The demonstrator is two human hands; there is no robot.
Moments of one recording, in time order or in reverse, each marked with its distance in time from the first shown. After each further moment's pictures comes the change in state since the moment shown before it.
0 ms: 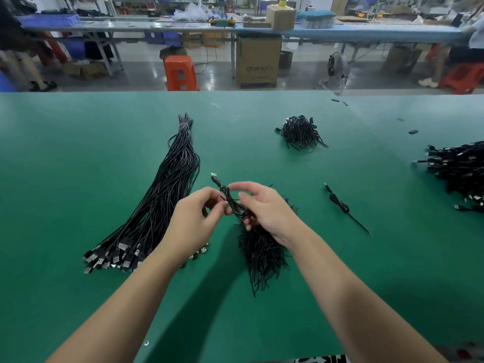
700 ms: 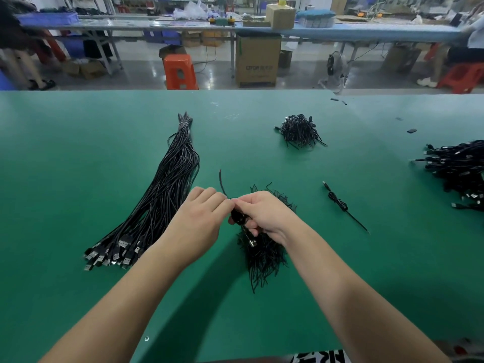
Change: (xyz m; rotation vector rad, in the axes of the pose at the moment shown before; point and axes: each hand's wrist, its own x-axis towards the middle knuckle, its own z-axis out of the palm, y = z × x) left_hand -0.001 -0.014 0.002 0.706 0.025 0.704; right_hand -0.002 -0.006 0.008 -0.066 -0.004 0.243
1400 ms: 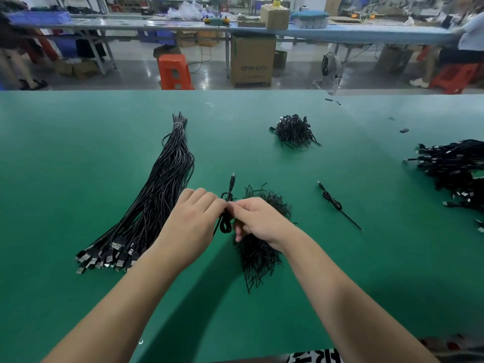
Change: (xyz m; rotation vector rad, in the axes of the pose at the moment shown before) left_hand -0.002 0.004 0.003 -0.032 0.023 -0.081; right_hand -0.007 0.013 -0.001 -0.063 -0.080 -0.141
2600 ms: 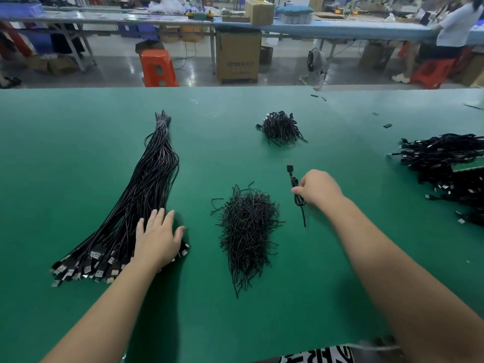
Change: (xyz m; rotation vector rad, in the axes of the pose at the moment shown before) left_hand -0.066 -0.062 0.104 0.024 -0.691 -0.763; right_hand 0.015 0.022 -0.166 -1.047 0.494 0.472
